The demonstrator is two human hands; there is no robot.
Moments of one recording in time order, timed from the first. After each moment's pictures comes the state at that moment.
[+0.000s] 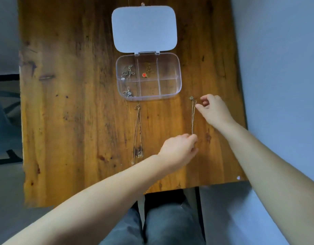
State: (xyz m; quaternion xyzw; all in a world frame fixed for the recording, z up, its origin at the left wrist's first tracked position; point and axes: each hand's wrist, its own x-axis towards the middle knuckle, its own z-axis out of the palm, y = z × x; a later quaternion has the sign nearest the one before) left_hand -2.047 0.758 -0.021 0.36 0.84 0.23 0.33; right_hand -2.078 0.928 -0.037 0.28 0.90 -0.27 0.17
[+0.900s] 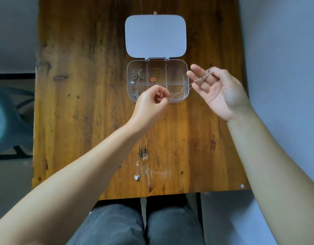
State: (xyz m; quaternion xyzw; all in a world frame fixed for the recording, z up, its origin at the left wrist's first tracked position) left_hand -2.150 0.710 0.010 0.06 0.81 0.55 0.19; right_hand -2.126 0.899 0.043 0.23 0.44 -0.87 0.05
